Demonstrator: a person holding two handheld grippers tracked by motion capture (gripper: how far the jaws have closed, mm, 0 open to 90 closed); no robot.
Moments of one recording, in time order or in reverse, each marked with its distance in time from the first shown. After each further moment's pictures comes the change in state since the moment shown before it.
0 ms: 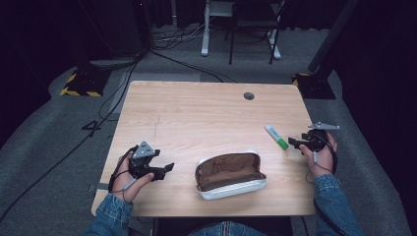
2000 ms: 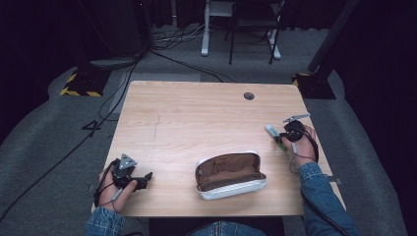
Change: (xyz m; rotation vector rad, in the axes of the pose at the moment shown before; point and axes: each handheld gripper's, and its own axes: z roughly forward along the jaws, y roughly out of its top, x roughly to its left) left arm 0.027 -0.062 -0.011 0.119 0.215 -0.101; right arm 0.050 0.038 0.035 0.222 0.038 -0.160
